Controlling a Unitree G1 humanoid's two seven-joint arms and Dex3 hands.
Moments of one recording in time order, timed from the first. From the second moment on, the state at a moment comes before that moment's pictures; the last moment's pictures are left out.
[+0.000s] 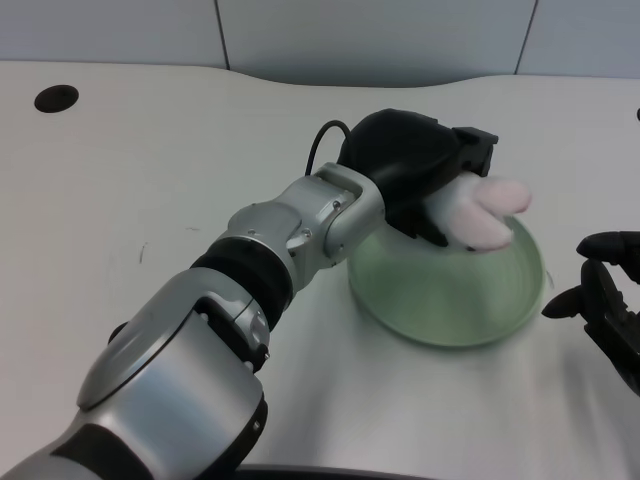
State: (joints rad) left arm -1.17 -0.12 -0.63 1.33 0.76 -0.40 0.25; right arm -0.05 -0.04 -0.23 0.06 0.39 0.13 0.23
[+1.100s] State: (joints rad) left arm -1.17 -0.12 -0.70 1.34 0.81 -0.31 0.06; right arm -0.03 -0.04 -0.23 0.03 0.39 0.13 0.25
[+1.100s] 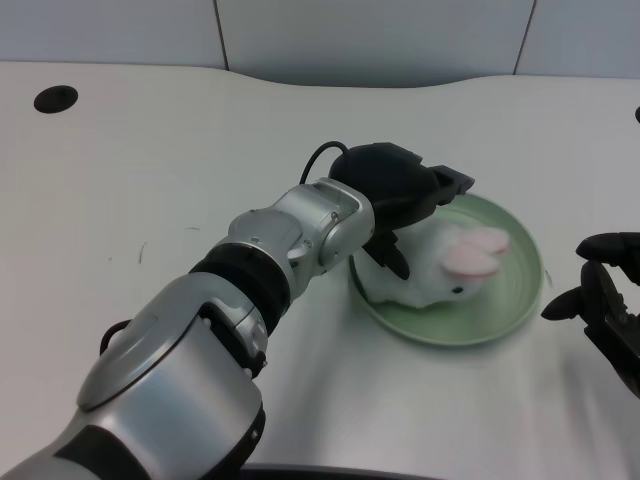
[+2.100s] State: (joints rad) left arm -0.94 0.10 -0.22 1.19 0.29 -0.56 -0.18; right arm -0.04 -0.04 -0.23 0.06 0.39 0.14 0.23
